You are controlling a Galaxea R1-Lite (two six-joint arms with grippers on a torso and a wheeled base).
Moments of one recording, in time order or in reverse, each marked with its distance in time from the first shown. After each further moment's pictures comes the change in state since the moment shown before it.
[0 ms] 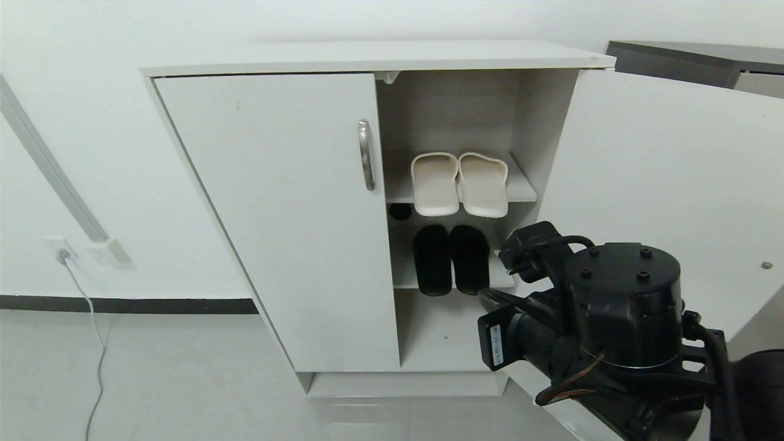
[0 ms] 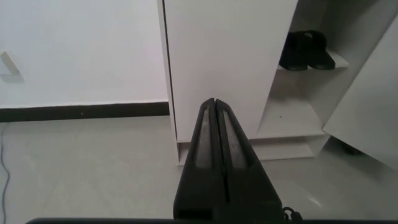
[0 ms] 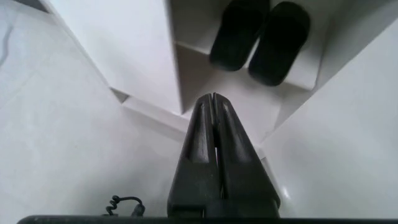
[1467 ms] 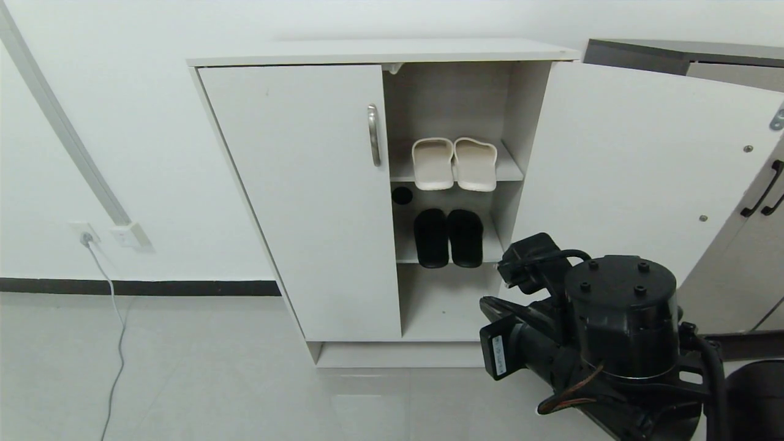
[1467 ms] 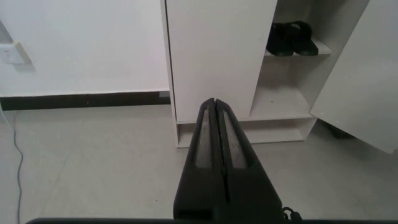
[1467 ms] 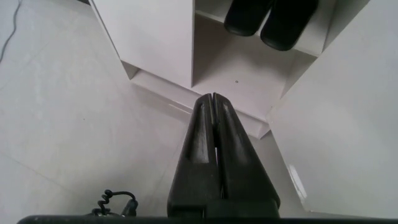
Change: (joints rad) left arm 0.000 0.000 0.000 0.000 0.000 0.000; right arm -0.008 0.011 0.045 -0.044 0.016 -0.031
